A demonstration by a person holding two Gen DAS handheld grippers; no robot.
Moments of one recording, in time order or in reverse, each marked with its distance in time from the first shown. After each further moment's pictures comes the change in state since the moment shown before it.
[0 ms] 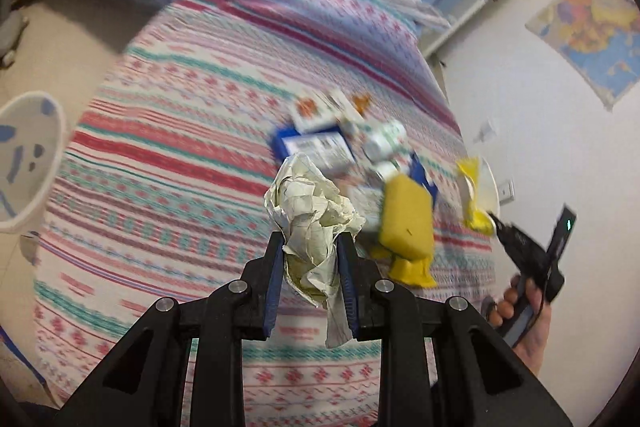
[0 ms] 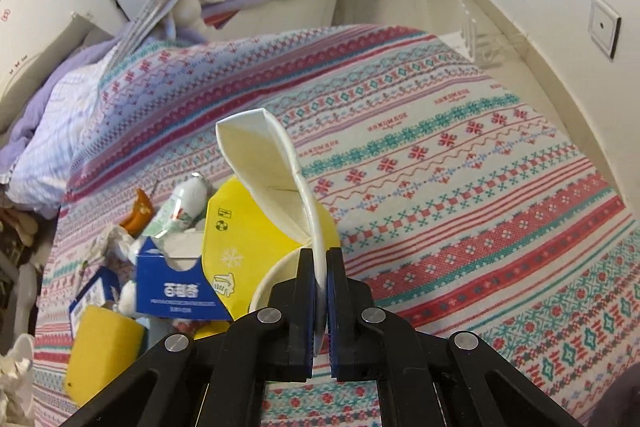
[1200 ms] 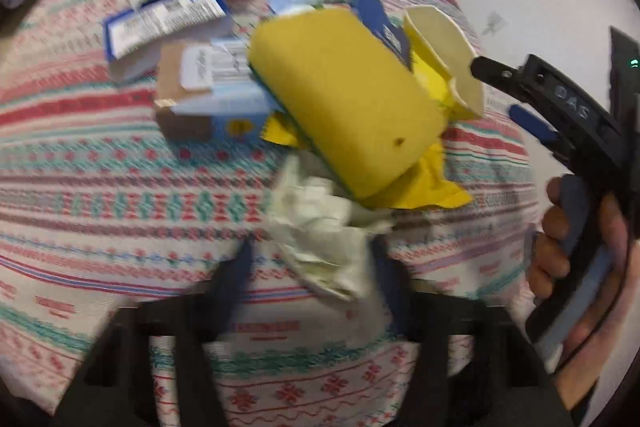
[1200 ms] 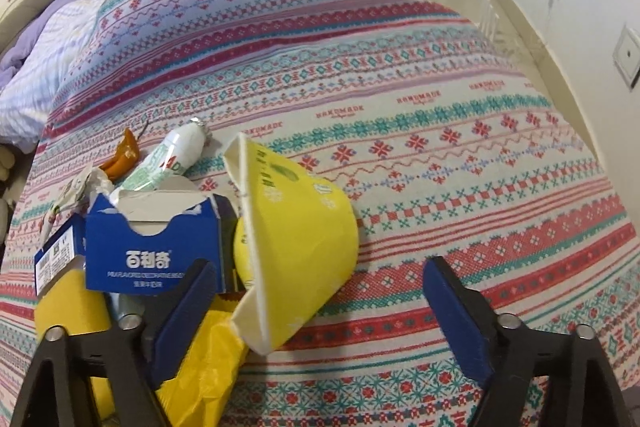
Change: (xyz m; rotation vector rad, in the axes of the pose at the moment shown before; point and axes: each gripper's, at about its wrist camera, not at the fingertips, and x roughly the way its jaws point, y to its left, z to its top) left arm 0.149 -0.120 -0.072 0.178 0.287 0.049; right arm 0.036 0.019 -0.003 -0.140 0.130 -0.067
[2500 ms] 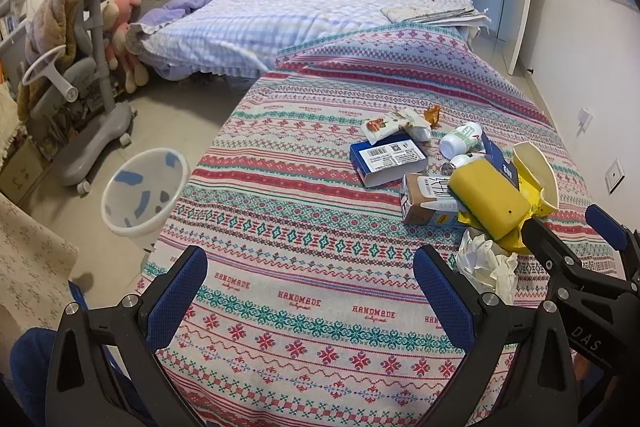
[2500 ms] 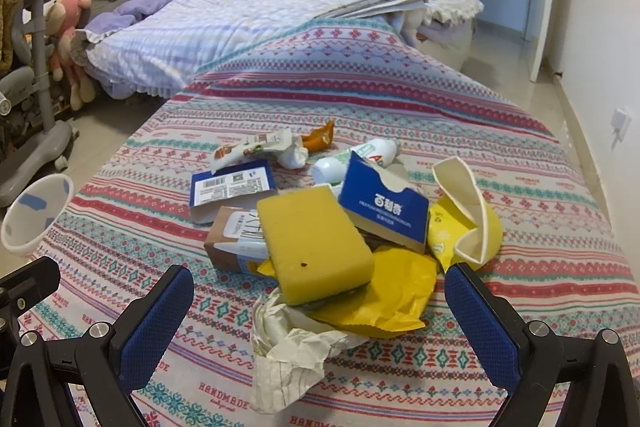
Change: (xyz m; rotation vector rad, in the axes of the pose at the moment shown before) left arm -0.165 0.069 -0.075 -0.102 -0.542 0.477; right arm -0.094 0.126 -0.102 -0.377 -0.222 0.114
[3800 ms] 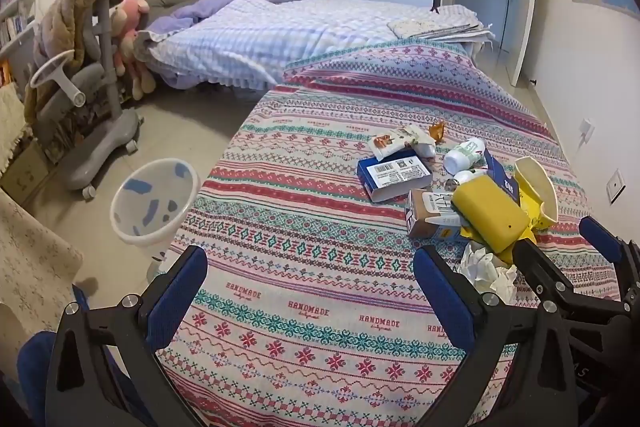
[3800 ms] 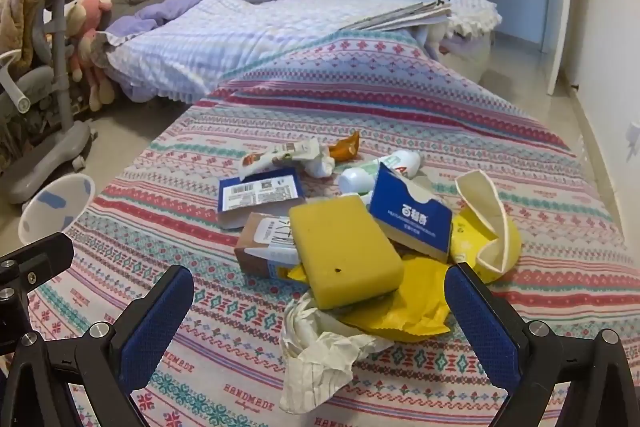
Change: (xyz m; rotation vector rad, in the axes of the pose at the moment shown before) left arm -0.014 0.009 0.005 0.007 -0.018 0.032; right arm -0.005 0.022 0.001 -0.042 -0.036 0.039
